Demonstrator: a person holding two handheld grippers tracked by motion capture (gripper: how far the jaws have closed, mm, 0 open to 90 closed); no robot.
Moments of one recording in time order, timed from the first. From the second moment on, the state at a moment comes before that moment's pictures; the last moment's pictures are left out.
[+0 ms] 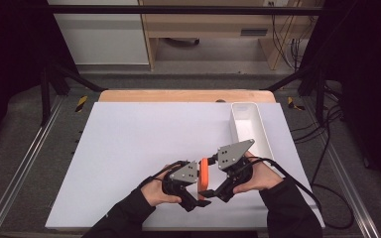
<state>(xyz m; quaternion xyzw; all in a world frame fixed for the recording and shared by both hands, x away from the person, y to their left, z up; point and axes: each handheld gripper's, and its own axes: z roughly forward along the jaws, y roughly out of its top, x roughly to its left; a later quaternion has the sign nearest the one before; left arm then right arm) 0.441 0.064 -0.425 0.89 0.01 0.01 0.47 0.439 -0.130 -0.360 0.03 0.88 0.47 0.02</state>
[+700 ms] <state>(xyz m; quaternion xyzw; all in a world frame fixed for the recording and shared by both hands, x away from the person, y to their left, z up) 0.441 0.063 -0.427 0.89 0.01 0.01 0.46 0.440 -0.130 -0.361 0.02 0.88 0.47 0.02</state>
